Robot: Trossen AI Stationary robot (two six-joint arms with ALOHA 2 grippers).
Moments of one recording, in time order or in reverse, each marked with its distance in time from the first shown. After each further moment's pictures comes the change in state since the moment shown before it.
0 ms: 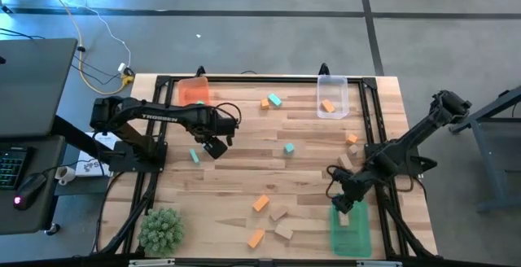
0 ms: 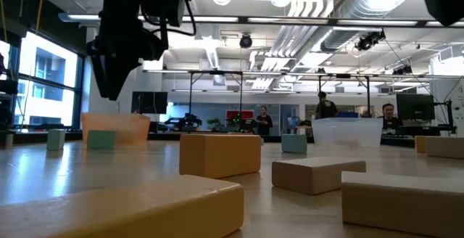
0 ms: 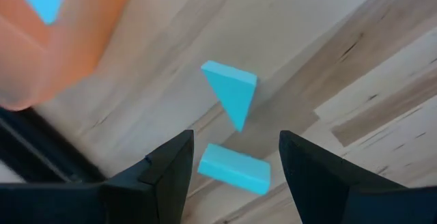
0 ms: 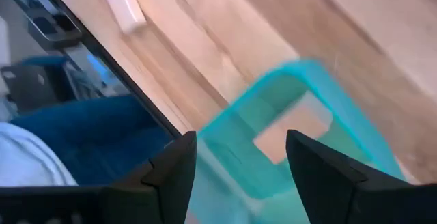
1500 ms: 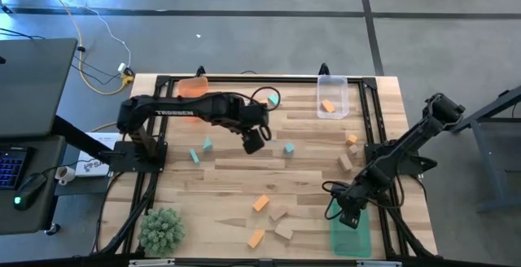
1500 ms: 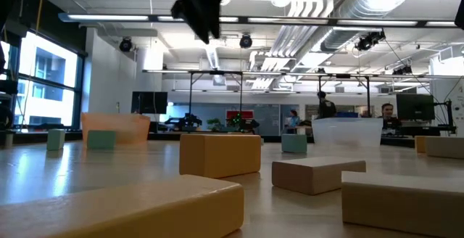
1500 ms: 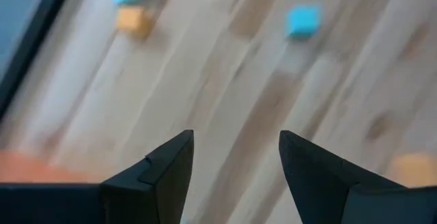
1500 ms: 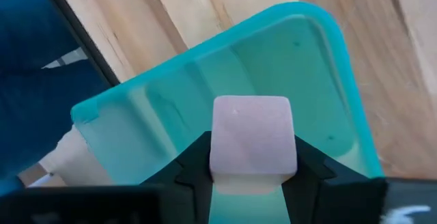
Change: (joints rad) left arm -0.076 0.248 0.676 -0.014 -0.109 0.308; right arm 0.084 0.172 -0.001 0.014 -0.135 -0.243
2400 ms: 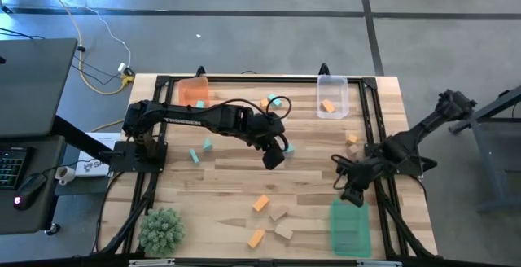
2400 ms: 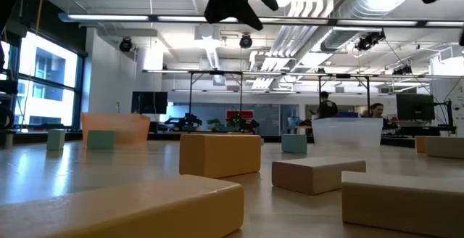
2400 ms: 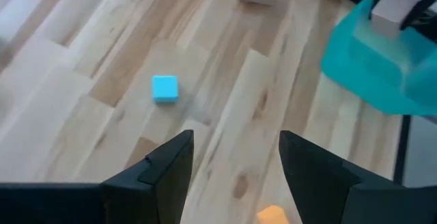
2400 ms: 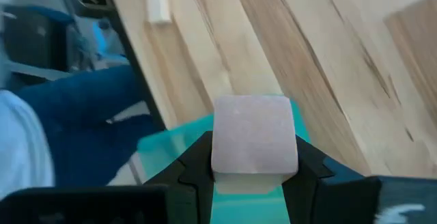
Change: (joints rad) left arm -0.069 0.069 0.001 0.396 0.209 -0.095; right arm -0.127 -0.312 0.000 -0.124 0.140 -0.131
